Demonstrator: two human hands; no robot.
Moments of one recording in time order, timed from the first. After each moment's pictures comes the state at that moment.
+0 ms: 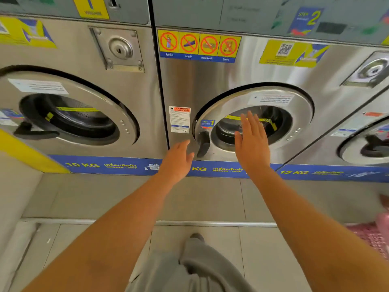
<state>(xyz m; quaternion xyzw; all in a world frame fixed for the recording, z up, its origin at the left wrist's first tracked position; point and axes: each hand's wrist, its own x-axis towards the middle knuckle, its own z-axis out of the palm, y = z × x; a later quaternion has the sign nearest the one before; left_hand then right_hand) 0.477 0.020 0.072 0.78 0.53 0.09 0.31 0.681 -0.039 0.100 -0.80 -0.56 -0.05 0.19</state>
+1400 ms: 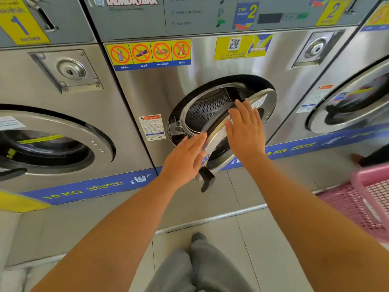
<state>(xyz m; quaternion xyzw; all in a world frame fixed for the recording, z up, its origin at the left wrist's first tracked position) 0.526 0.008 0.092 0.94 0.26 0.17 0.17 0.712 -0.059 0.127 -0.83 -0.51 -0.13 0.17</state>
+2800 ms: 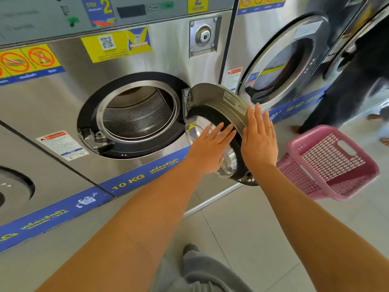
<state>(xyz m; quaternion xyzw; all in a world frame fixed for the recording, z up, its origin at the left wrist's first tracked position) 0.775 -0.147 0.100 1.00 0.03 -0.01 -0.05 0.868 -0.274 0.116 -0.93 -0.32 -0.10 0.14</state>
